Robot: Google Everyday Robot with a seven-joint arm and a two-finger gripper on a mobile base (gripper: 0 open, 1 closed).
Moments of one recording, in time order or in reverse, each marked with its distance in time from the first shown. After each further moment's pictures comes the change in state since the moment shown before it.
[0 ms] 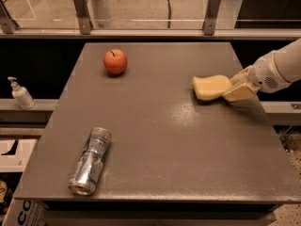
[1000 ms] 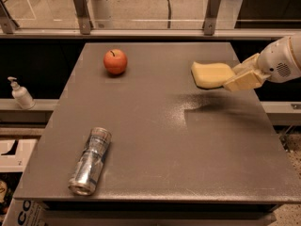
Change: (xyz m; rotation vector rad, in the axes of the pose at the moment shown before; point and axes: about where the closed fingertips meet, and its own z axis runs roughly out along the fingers) arm -0.036 0.015 -0.041 -0.037 -0.105 0.039
